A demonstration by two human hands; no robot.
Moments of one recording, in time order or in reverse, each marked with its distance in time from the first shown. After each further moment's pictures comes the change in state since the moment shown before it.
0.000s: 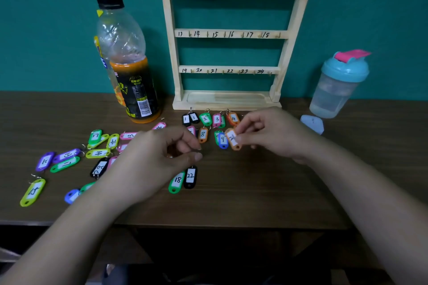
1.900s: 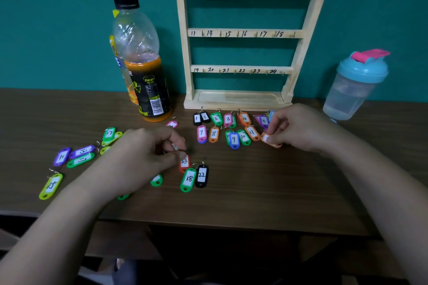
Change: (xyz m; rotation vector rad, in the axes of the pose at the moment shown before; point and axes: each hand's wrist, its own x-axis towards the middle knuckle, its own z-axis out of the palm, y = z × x) left_hand -0.001 -0.036 -0.029 0.132 -0.077 -0.053; right_hand 0.012 0.011 -0.021 -0.372 0.109 0.165
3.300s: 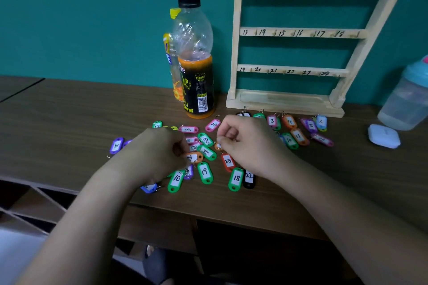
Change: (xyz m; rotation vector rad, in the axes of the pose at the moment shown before) left_hand -0.013 -0.039 -0.034 0.287 -0.104 -0.266; right_hand -0.006 -0.137 0.110 0.178 0.073 -0.425
